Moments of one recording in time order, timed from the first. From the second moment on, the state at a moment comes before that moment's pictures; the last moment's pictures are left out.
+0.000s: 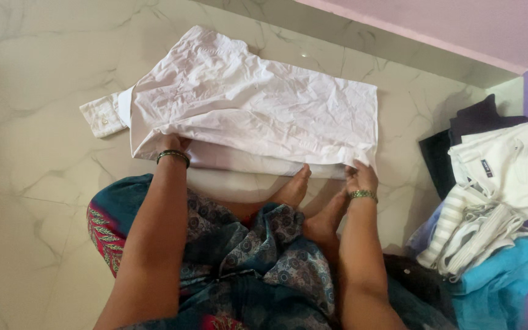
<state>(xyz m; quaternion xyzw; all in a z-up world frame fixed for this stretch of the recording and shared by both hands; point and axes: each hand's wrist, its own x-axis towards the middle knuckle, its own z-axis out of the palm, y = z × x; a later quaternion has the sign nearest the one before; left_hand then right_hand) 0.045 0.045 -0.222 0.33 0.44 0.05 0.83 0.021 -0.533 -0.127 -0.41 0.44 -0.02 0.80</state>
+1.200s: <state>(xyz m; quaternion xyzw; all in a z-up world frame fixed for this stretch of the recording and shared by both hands) 0.009 0.050 -0.263 0.41 0.48 0.15 0.77 -0.033 -0.455 -0.130 -0.97 0.07 0.16 0.14</state>
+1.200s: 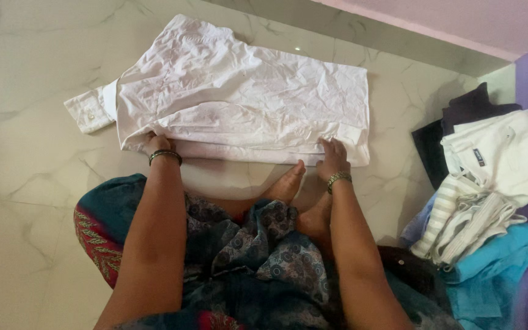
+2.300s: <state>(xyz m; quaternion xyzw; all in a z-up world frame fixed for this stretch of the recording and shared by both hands) -0.193 -0.035 -0.010 0.17 -0.20 -0.19 0.95 -0.132 -0.462 0.100 -0.93 -0.08 -0.18 0.32</state>
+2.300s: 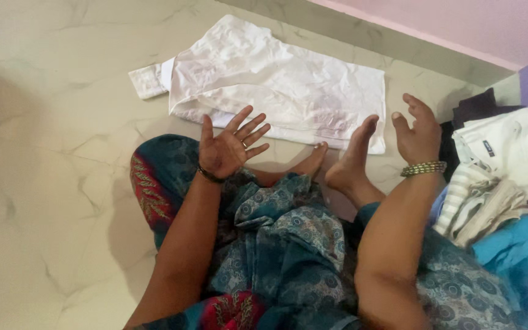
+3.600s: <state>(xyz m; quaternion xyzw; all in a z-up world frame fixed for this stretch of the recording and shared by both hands) -0.008 0.072 0.014 0.41 0.18 0.09 0.89 -0.050 -0.394 -0.016 -0.94 -0.16 0.31 0.06</state>
